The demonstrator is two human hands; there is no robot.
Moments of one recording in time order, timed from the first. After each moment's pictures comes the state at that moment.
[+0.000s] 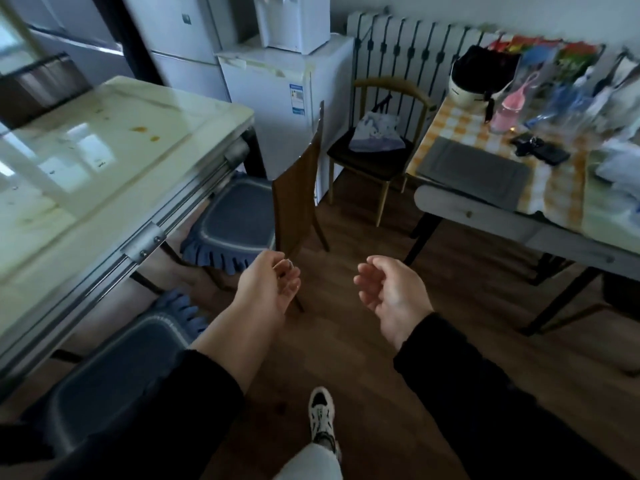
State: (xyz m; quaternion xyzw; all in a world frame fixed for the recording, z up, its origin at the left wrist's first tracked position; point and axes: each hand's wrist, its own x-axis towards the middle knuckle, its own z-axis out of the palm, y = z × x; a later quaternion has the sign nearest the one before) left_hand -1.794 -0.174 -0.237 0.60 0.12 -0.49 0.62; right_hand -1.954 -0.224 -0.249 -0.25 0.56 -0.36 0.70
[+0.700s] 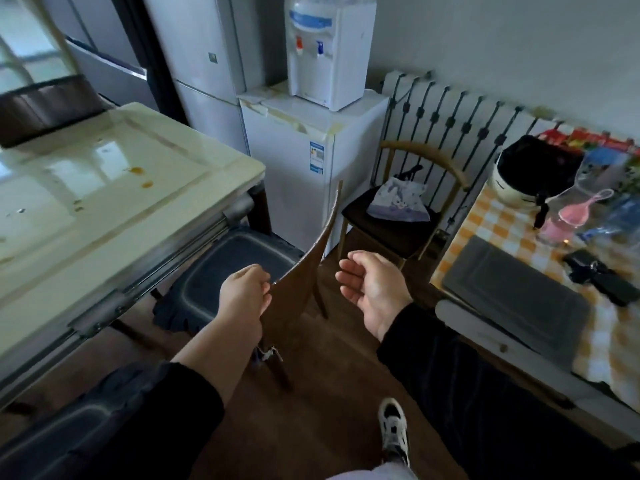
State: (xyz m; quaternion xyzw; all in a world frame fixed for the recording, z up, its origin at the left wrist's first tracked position) left_hand -1.668 -0.426 -0.244 0.69 0.08 -0.37 0.62; right_hand -1.813 -0.521 -0.232 -0.37 0.50 -0.30 0.72
